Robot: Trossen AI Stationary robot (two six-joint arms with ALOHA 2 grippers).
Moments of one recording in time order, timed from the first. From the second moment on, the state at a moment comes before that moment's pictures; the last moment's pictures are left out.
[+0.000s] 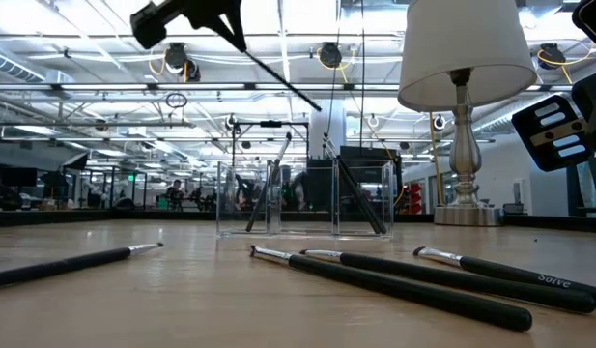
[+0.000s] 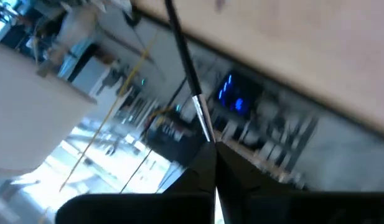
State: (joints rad) left arm -0.39 1.81 1.57 -1.26 -1.15 0.99; right arm 0.77 1.55 0.34 0.77 0.37 0.39
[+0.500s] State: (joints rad) left arm -0.32 1.81 1.56 -1.35 -1.26 1.07; right arm 0.77 1.55 0.34 0.76 0.37 0.40
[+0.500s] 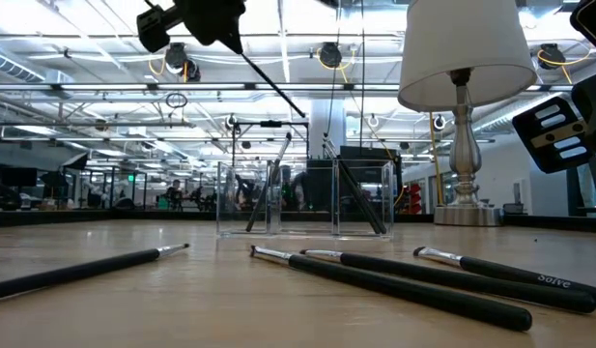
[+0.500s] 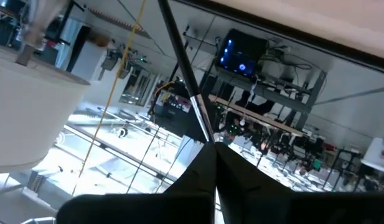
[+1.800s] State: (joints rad) left arm -0.33 1.81 1.36 -0.92 -1.09 1.44; right arm 0.77 1.55 0.34 0.76 0.37 0.40
